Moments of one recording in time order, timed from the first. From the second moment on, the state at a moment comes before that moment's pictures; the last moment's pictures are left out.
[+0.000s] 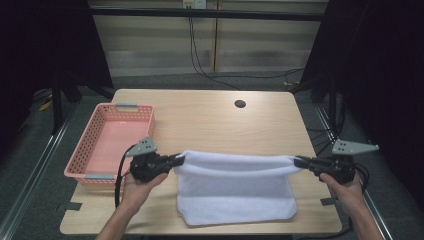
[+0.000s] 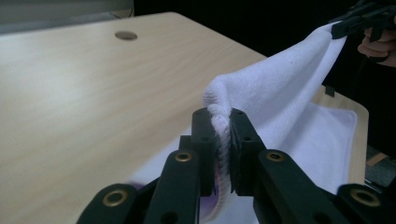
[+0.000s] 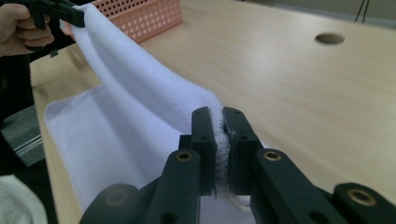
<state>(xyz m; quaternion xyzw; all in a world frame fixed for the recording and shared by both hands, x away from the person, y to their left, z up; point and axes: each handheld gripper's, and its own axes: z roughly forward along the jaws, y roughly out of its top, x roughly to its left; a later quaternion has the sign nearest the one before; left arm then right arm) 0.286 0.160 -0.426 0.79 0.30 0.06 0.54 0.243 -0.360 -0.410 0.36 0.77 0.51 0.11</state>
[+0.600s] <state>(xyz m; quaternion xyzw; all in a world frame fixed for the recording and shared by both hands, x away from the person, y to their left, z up) 0.242 0.160 -0.475 0.84 0.27 0.00 0.46 0.193 -0.348 -0.463 0.37 0.82 0.43 0.06</state>
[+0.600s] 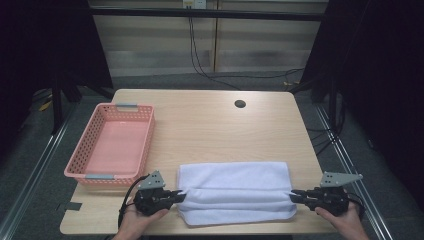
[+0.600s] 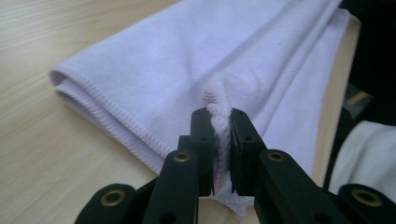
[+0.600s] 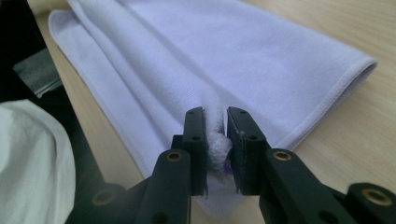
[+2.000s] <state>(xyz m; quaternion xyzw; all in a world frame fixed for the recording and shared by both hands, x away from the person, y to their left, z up) 0.317 0.131 -0.497 0.87 0.30 0.02 0.39 0.230 -0.293 -0.491 0.39 0.85 0.33 0.11</state>
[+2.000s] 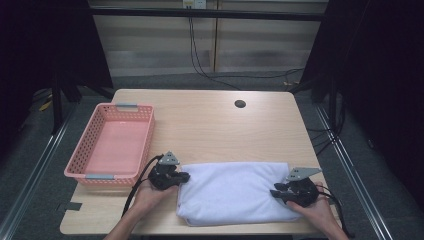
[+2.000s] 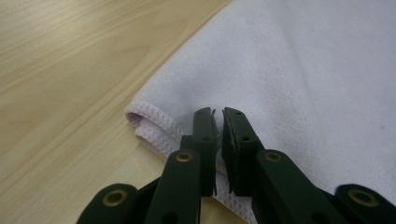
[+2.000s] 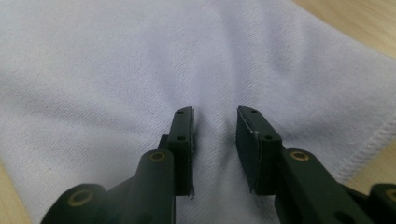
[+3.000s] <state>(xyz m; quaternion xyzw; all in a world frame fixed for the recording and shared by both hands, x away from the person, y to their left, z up) 0.383 0.125 -0.482 0.84 0.35 0.01 0.41 0.210 -0.207 -0.467 0.31 0.86 0.40 0.04</state>
